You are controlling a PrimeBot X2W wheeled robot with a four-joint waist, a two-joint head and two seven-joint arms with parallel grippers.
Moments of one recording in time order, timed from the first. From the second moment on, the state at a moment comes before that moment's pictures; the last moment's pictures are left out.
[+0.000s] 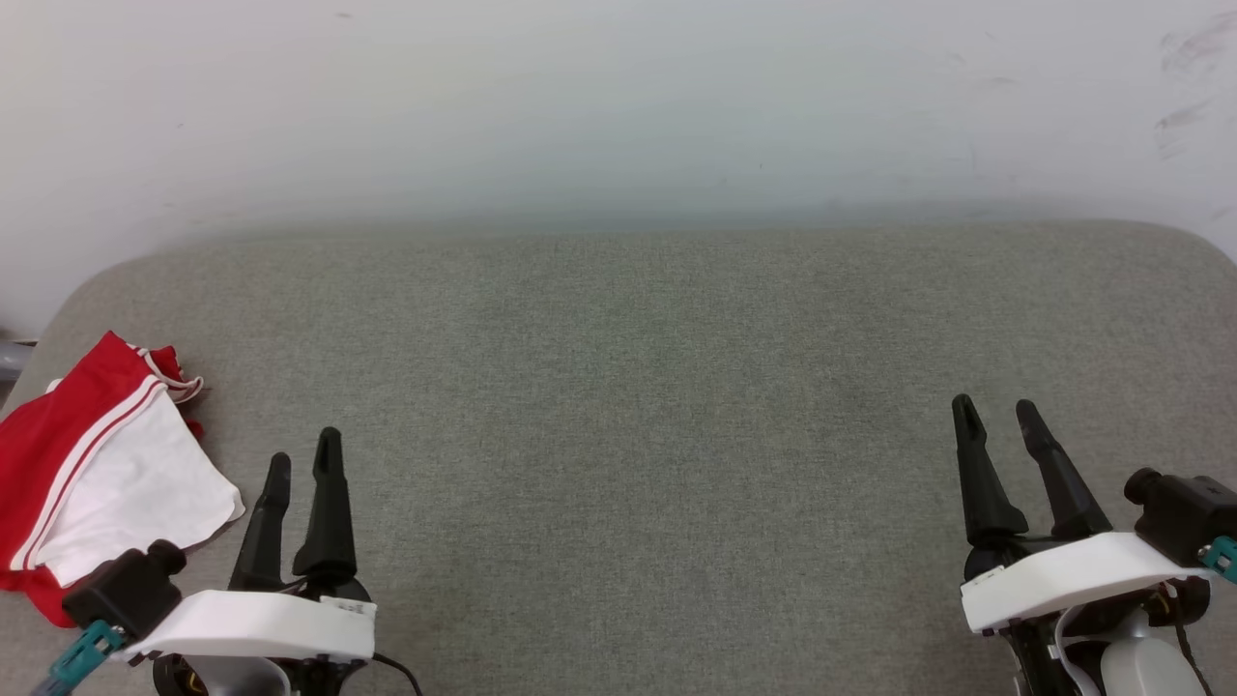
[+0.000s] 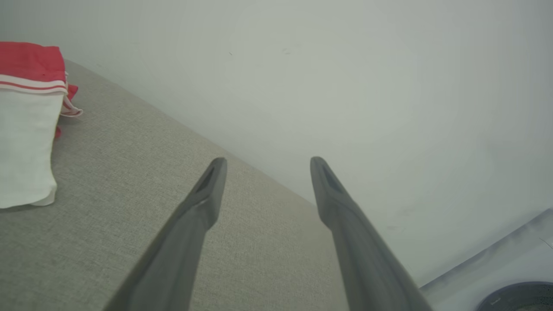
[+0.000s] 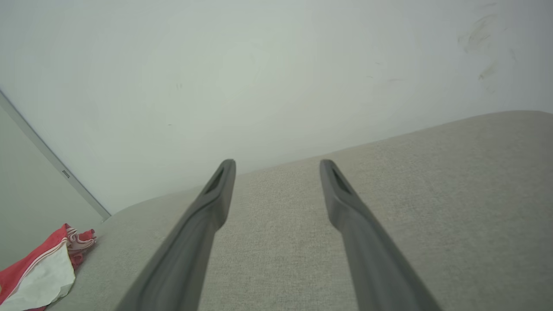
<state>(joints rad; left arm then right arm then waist) 0.00 0.05 0.09 -0.01 -0.75 -0.09 -0.11 -0.09 -0.05 -0.01 0.10 0.46 0.13 -0.11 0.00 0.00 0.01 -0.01</state>
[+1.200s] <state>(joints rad) 0.03 0.17 -0.19 -0.03 -0.29 0.14 -0.20 -0.10 -0.05 -0.03 0.10 0.02 0.13 -0.20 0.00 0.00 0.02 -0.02</state>
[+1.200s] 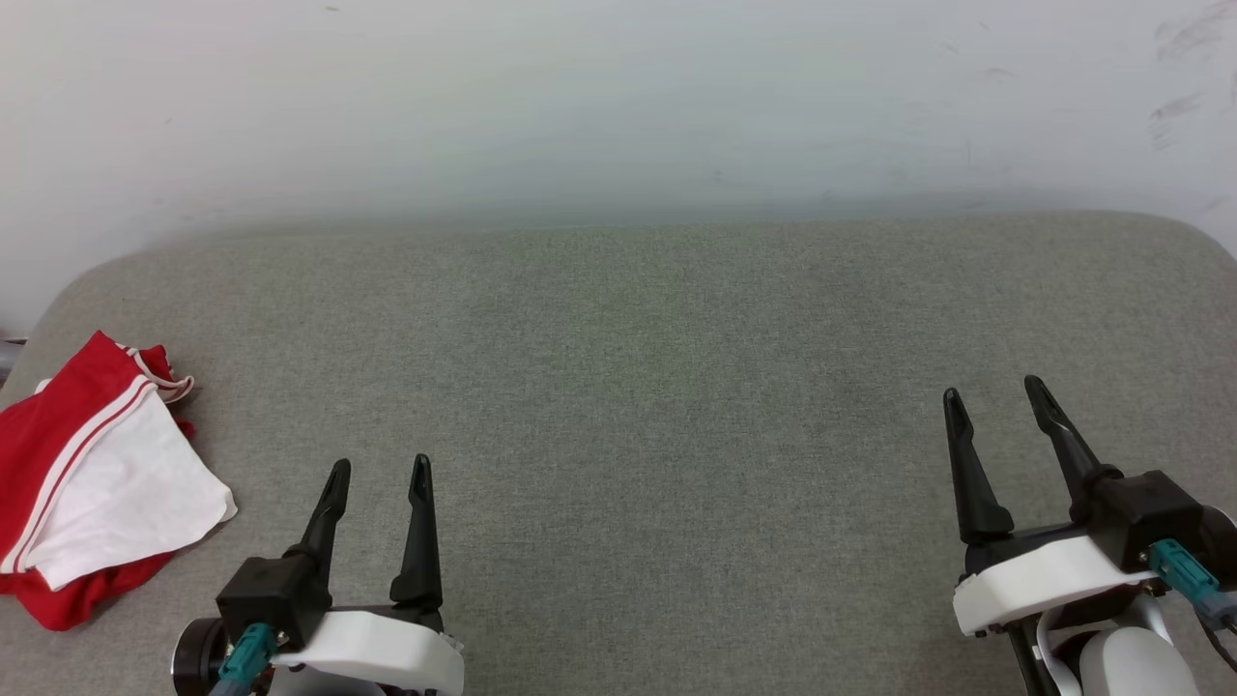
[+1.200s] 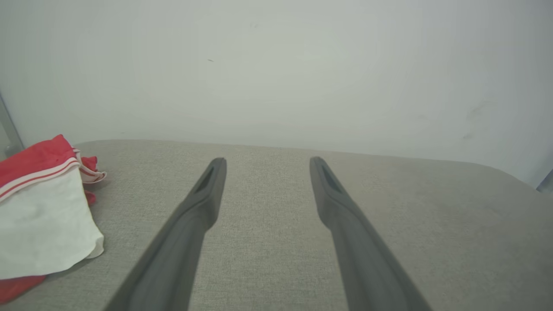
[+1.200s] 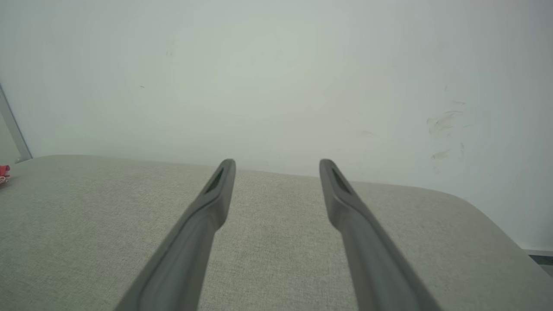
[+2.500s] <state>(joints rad) 0.06 0.05 -0.02 -0.02 -0.13 -0.08 -0.26 -0.11 -0.05 -0.01 0.14 -0.02 0.13 -0.26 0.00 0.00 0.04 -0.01</state>
